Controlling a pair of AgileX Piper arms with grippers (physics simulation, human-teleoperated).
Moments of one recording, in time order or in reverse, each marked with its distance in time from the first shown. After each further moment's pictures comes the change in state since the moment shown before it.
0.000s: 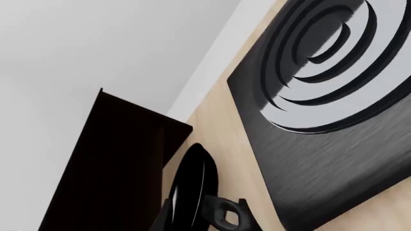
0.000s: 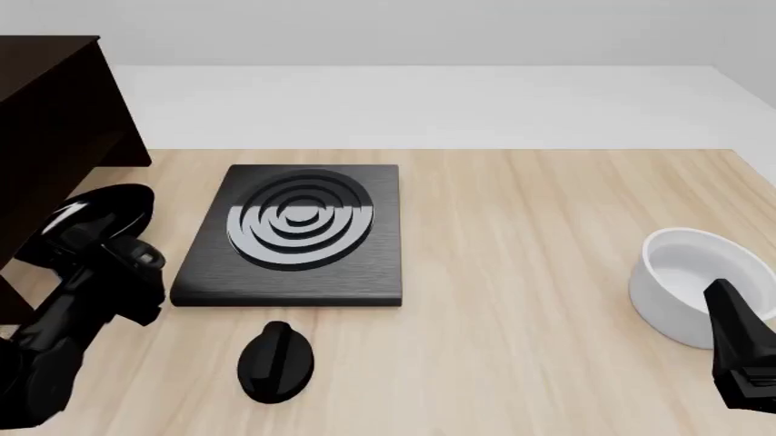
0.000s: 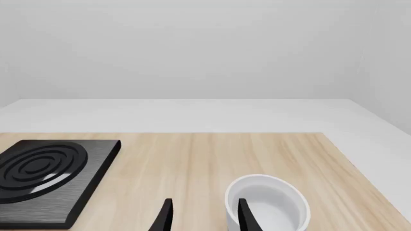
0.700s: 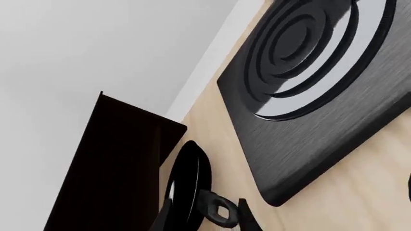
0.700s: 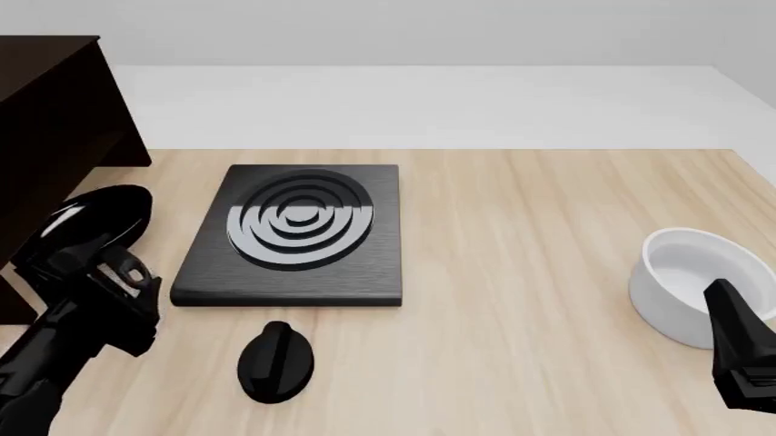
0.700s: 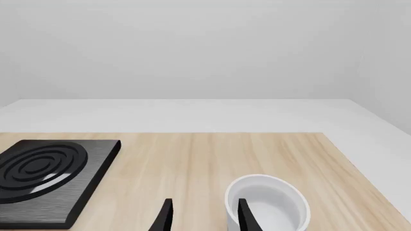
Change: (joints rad) left arm -0.042 -0.144 0.152 0.000 0.001; right arm 0.000 0.000 0.000 0.000 0.000
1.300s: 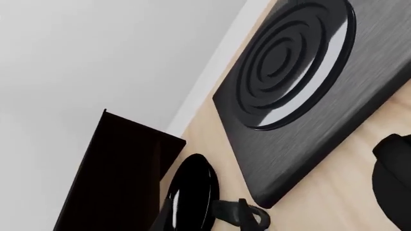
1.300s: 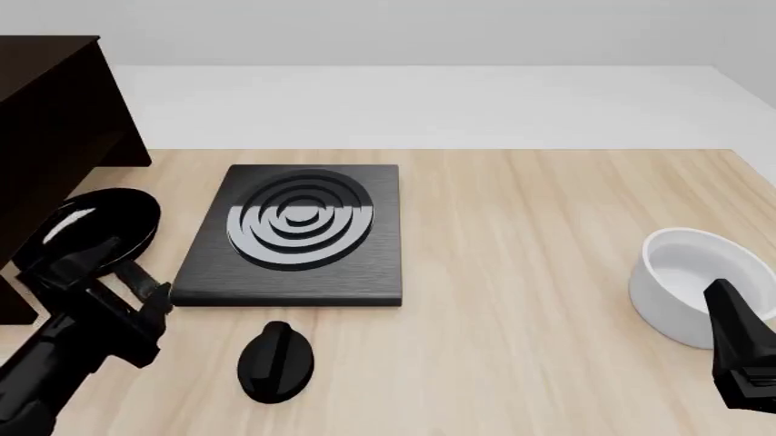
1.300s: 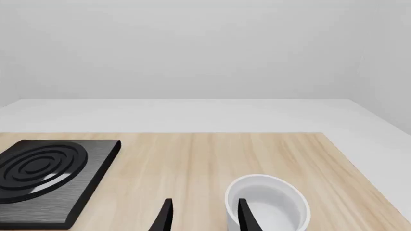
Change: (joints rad) left arm -0.073 -0.090 0.059 -0.001 0.005; right arm 0.000 0.000 0.000 0.000 0.000
